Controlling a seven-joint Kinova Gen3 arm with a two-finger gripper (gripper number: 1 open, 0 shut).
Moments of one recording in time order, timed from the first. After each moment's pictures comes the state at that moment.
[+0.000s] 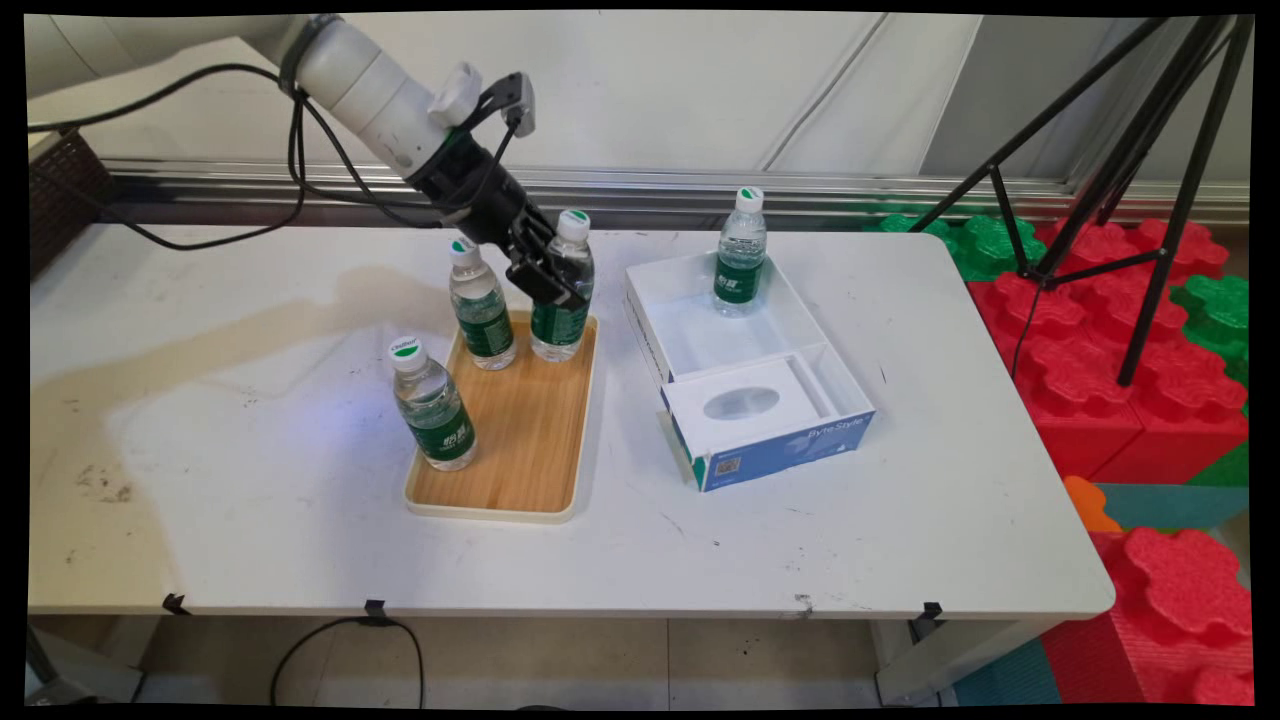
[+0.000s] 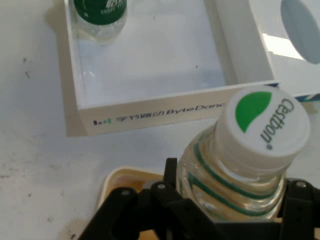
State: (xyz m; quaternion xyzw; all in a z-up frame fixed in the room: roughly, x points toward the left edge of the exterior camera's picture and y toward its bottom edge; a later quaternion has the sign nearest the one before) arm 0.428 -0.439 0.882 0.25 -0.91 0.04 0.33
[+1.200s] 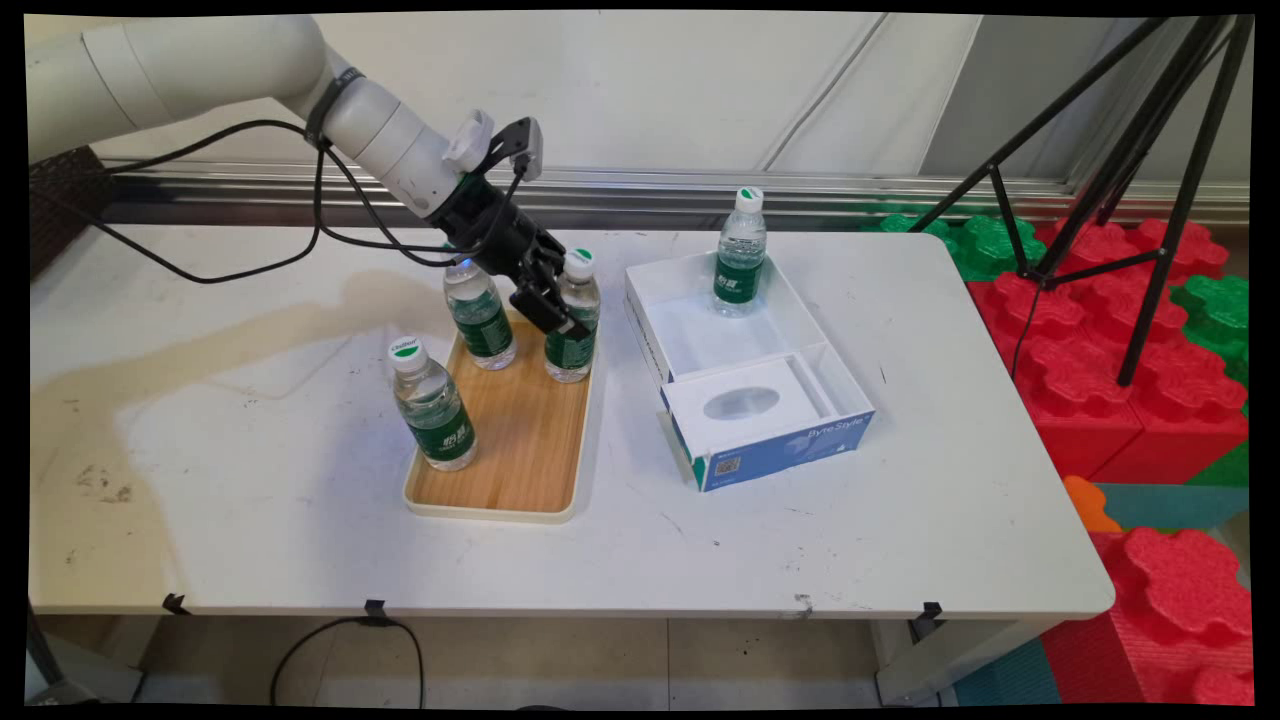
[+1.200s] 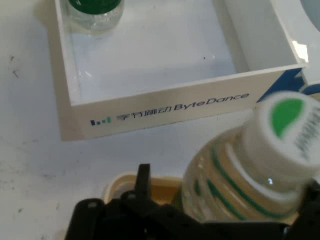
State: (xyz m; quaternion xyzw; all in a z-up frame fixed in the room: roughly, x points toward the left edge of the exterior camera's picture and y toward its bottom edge) arm 0.431 -0.448 0.832 0.23 -0.91 0.05 0.35
